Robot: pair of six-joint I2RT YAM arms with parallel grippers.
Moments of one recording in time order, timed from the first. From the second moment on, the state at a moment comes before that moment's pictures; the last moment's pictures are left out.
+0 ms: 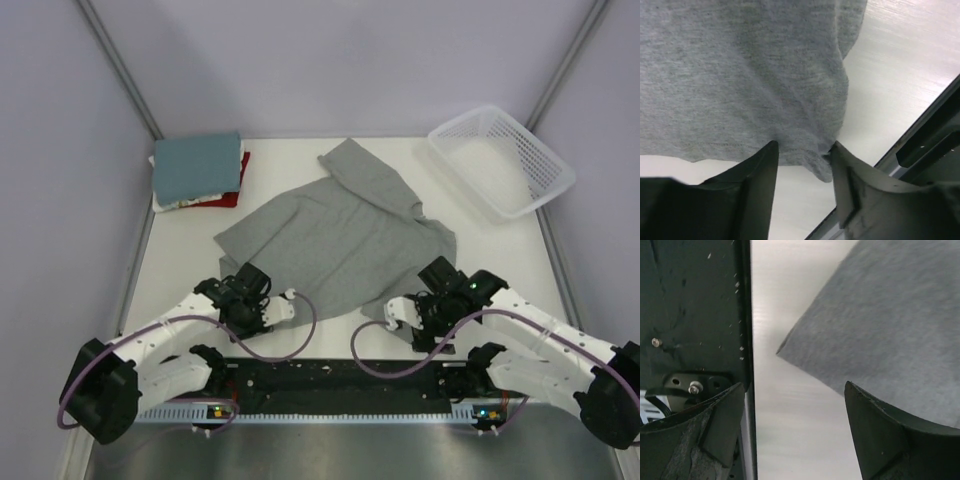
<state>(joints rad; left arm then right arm) -0.59 1.02 0.50 -0.85 0.02 0.71 0.66 0.96 0.64 -0.98 -0.36 -0.88</state>
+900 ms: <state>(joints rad) -0.59 0.95 0.68 -0.79 -0.34 0.62 0.81 0.99 0.73 -0.84 -0.05 -0.97</state>
